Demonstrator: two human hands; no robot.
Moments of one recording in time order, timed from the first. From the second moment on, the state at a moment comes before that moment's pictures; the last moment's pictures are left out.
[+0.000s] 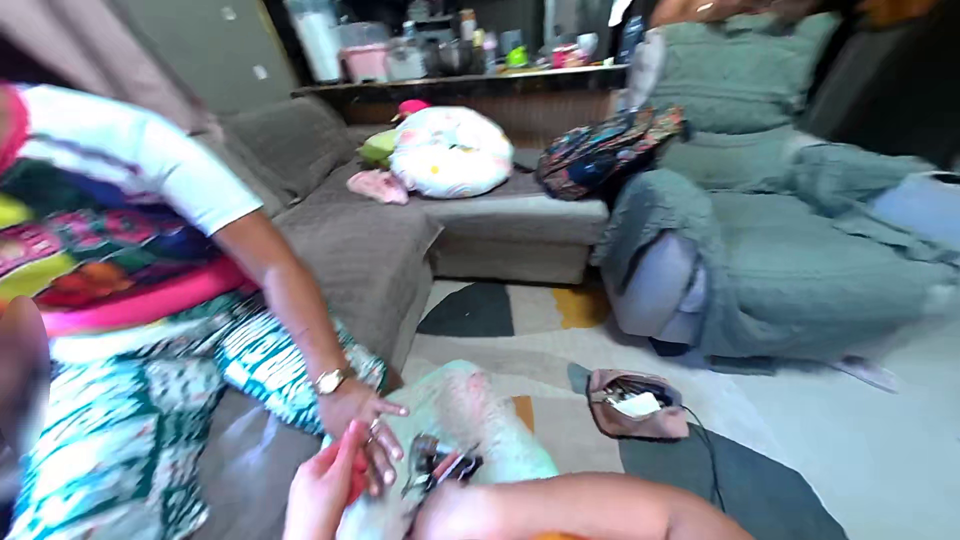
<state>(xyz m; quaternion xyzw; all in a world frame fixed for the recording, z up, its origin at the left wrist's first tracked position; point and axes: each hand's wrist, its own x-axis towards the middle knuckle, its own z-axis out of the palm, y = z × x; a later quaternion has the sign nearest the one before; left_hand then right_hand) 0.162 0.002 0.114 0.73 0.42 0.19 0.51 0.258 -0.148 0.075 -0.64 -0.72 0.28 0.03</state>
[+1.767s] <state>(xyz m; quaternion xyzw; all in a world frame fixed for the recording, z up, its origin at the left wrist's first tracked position) 0.202 0.007 0.069 0.36 0.24 0.21 0.88 0.311 -0.150 0.077 -0.79 -0.55 -0.03 0.27</state>
